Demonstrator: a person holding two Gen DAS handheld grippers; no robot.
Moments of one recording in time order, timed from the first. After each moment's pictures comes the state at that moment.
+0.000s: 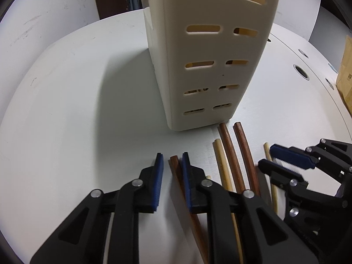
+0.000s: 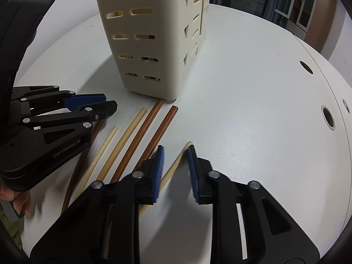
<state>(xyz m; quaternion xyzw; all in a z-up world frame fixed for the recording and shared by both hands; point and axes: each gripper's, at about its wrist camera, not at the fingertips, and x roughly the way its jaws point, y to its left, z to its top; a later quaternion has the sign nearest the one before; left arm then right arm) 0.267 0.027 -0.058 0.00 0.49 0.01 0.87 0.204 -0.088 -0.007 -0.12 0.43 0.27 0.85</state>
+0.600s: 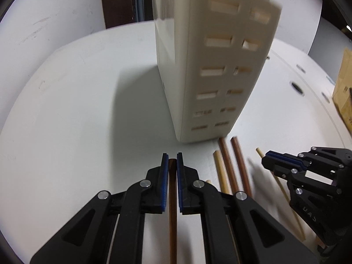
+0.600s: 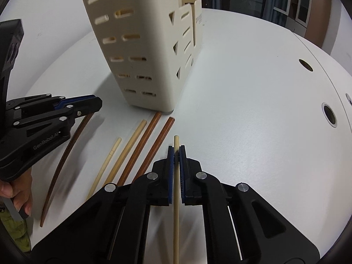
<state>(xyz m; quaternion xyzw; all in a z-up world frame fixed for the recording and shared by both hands) 0.244 0.038 -0.027 -0.02 0.45 0.02 0.89 0.202 -0.102 0.013 -0.09 0.42 0.28 0.86</state>
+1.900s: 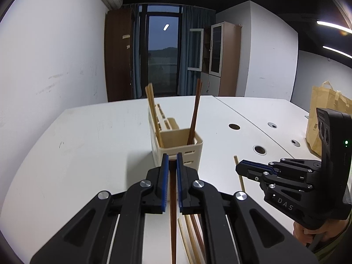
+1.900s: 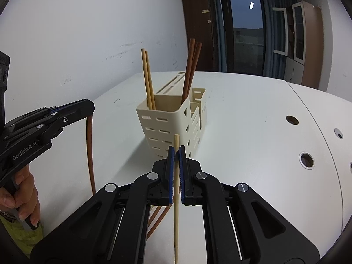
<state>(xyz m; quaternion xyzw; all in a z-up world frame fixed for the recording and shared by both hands) 0.164 0.005 0.113 -0.01 0.24 0.01 0.97 0.158 -0.143 0.134 -0.03 0.27 0.33 0.91</state>
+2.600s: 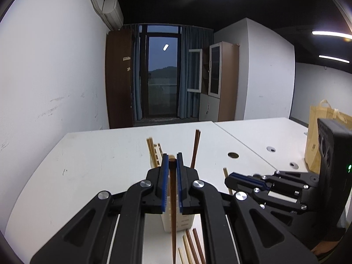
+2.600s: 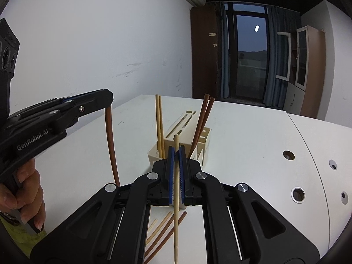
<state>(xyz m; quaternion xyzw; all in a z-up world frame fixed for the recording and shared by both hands) 0.174 0.004 0.170 0.00 0.17 0.01 0.99 0.160 -0.126 0.189 -0.04 0.19 0.33 0.92</state>
